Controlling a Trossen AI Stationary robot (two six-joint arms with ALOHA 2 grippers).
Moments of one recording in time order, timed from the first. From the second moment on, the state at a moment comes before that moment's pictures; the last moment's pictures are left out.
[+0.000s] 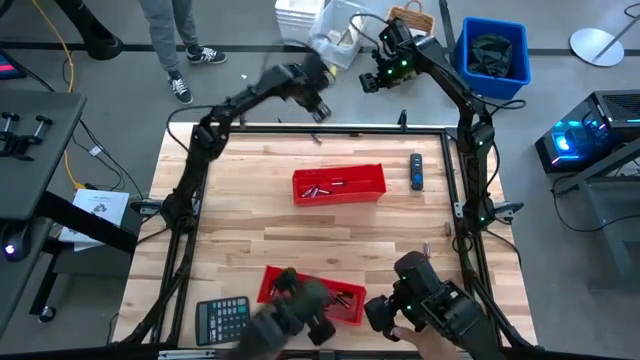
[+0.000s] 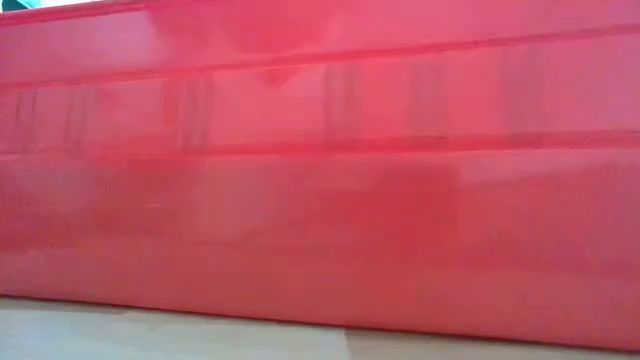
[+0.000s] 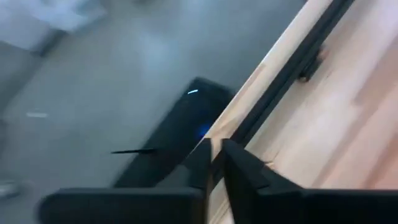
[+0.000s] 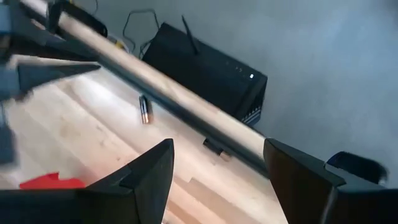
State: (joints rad) left arm 0.71 2.32 2.31 -1.02 -0.13 0.13; right arm -0.95 2.12 2.27 -1.22 -0.24 0.15
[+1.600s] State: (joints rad) left arm 0.56 1.44 0.96 -0.73 0.13 0.04; right arm -0.70 2.12 2.34 -1.32 -0.35 -0.11
